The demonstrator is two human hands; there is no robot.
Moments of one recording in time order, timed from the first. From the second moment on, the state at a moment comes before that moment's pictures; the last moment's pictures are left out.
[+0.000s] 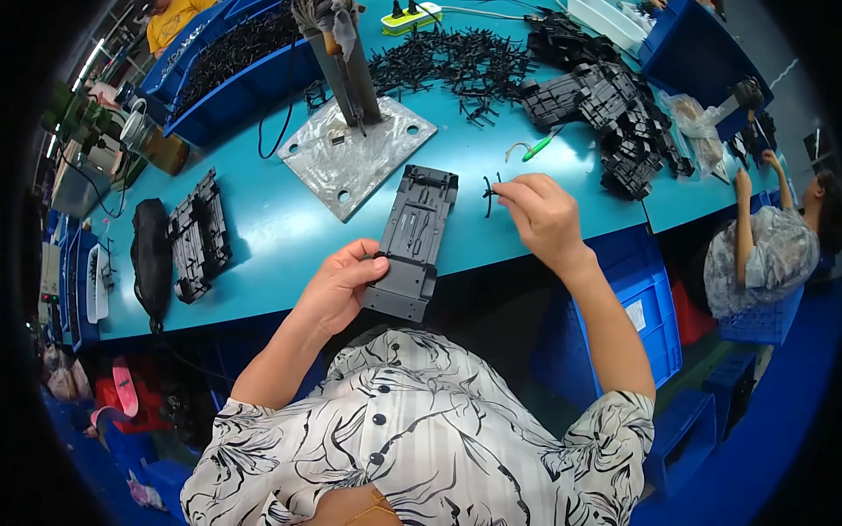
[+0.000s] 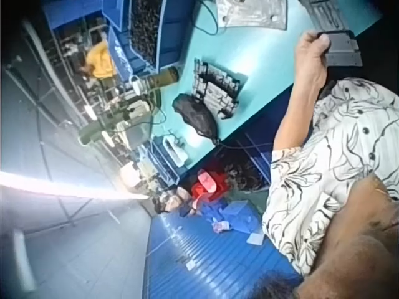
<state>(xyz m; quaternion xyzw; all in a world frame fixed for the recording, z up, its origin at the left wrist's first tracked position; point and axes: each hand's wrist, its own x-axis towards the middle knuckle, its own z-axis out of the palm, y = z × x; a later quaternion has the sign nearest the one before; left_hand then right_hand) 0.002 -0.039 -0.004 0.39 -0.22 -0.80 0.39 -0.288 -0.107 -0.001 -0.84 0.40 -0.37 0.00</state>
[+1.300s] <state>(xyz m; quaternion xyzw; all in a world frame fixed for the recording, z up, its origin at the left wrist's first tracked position) -0.047 -0.014 -0.004 0.40 -0.33 -0.67 0.53 -0.200 0.007 -0.003 -0.63 0.50 -0.53 0.27</state>
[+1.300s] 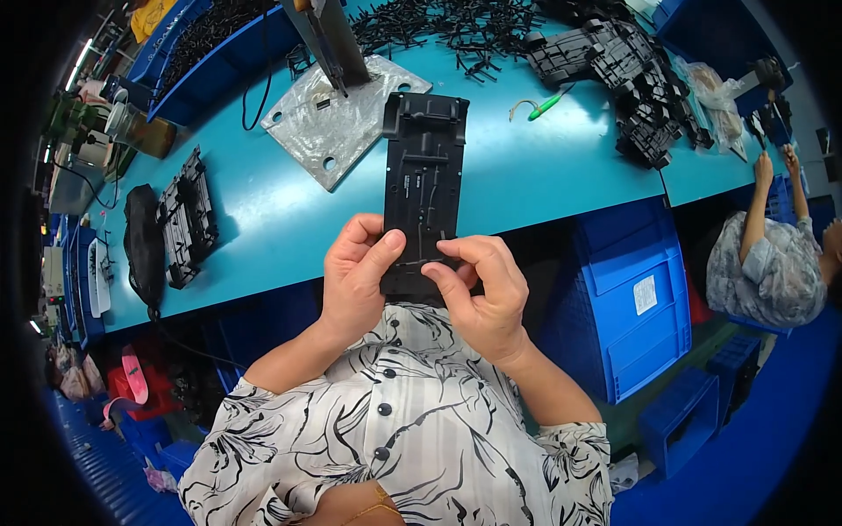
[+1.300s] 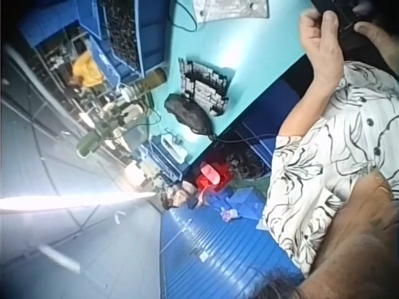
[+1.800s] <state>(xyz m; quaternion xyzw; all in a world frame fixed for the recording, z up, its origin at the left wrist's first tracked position) -0.044 -0.009 -0.016 0.39 -0.31 -0.68 0.54 -0.200 0.004 -0.011 -0.71 0.46 -0.51 0.15</state>
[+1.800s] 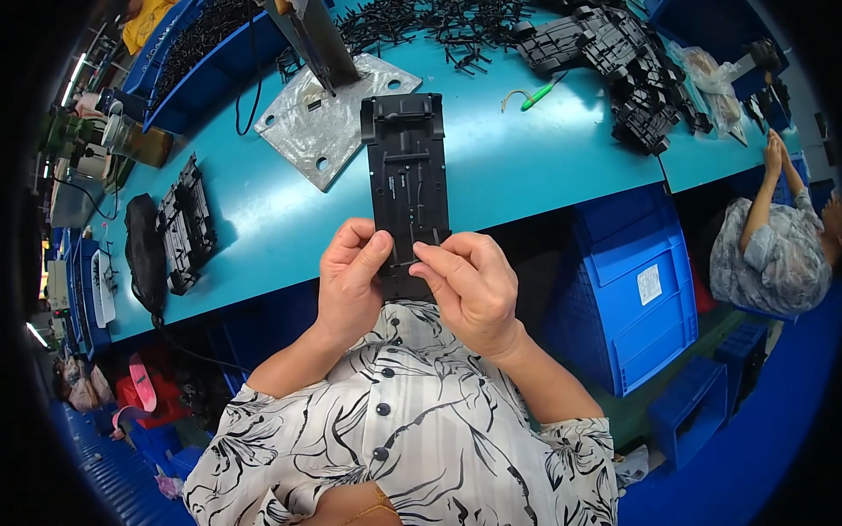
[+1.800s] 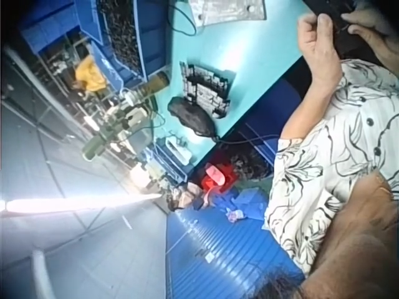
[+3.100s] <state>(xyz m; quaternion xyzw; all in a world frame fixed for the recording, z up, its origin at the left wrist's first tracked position) -0.047 0.009 -0.017 0.36 -0.40 -0.61 0.58 -0.196 0.006 -0.003 -0.41 0.53 -0.52 0.54</state>
